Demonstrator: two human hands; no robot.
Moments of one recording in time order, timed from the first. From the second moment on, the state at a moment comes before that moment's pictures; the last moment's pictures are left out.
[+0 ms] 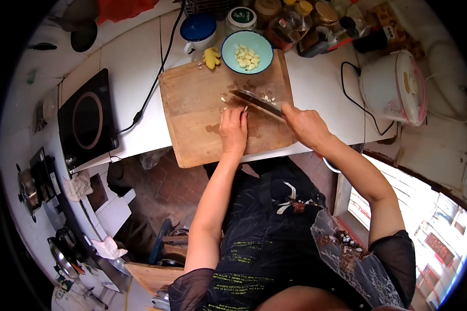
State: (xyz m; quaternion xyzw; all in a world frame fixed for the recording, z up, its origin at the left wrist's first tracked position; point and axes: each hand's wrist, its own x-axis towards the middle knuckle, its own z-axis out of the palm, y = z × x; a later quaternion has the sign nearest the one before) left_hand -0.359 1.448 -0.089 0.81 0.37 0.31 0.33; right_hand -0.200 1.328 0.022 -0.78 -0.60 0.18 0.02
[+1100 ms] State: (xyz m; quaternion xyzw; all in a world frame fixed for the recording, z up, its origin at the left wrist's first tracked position) left_hand -0.376 1.460 -0.075 0.86 0.29 0.28 0.32; right_hand -0.214 1.301 0.013 -0.83 -0.54 0.12 0.06
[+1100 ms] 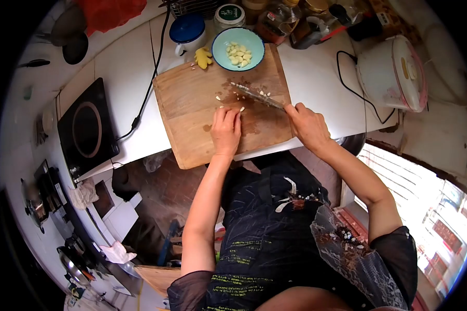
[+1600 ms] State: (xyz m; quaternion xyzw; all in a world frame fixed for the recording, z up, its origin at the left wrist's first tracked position) left_hand -0.403 1.476 -0.078 0.87 0.34 0.25 0.26; right_hand -0.239 1.261 0.005 -0.85 -0.50 0.04 0.18
